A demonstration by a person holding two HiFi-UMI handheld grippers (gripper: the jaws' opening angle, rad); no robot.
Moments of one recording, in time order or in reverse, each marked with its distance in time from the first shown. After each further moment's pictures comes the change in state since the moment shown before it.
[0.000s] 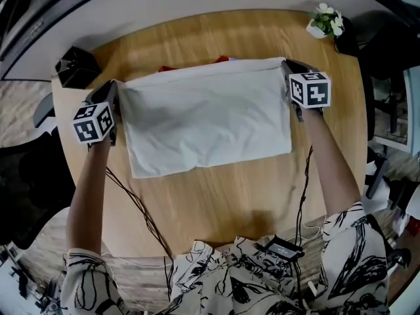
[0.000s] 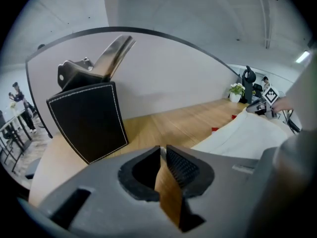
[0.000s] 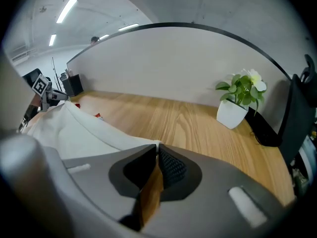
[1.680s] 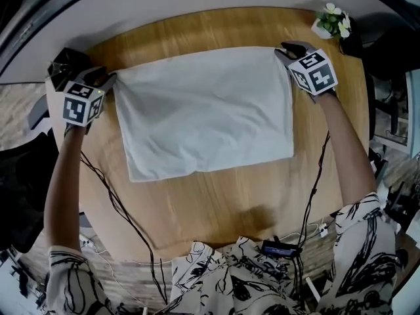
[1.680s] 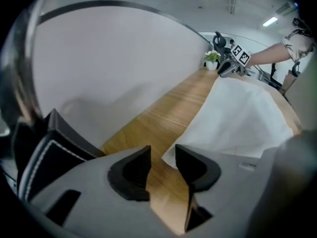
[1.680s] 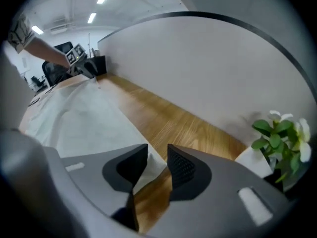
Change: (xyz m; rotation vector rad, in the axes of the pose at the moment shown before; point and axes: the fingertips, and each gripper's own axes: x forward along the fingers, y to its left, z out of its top) left arm 0.033 0.005 0.016 0.433 0.246 -0.153; right arm 0.035 0.010 0.038 -0.384 0.051 0.164
